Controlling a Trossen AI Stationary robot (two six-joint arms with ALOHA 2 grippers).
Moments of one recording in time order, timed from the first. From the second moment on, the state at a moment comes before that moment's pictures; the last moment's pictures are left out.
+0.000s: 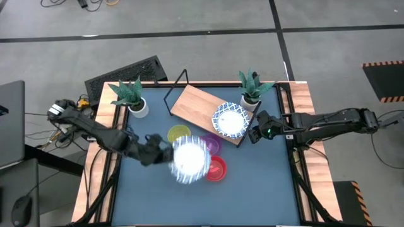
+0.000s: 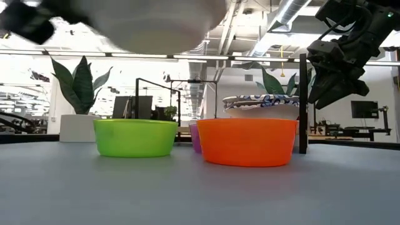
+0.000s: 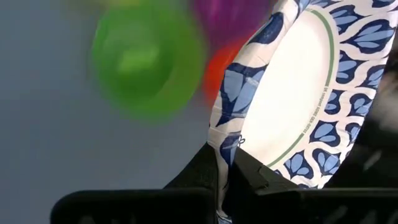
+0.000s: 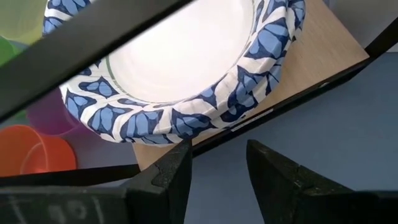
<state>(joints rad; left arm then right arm) -0.42 1.19 0.91 -0.49 -0.28 -1.84 -0.03 0.88 0.55 -0.59 0.26 0.89</state>
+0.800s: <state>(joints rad) 0.19 1.40 1.06 -0.13 -0.11 -1.33 -0.03 0.88 0.55 -0.59 0.30 0.92</state>
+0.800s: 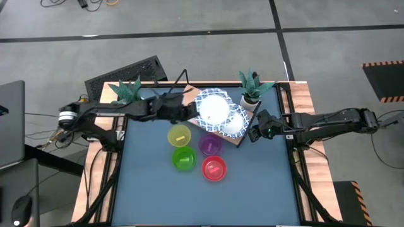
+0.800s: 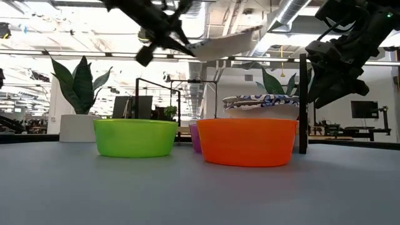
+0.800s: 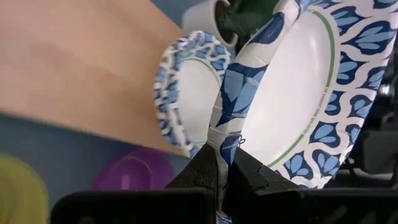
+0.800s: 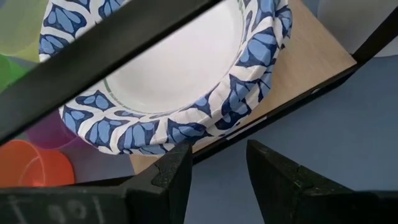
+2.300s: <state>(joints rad) 0.31 1.84 1.54 -0.38 0.01 -0.99 -0.03 0.88 0.55 -0.59 0.35 0.91</state>
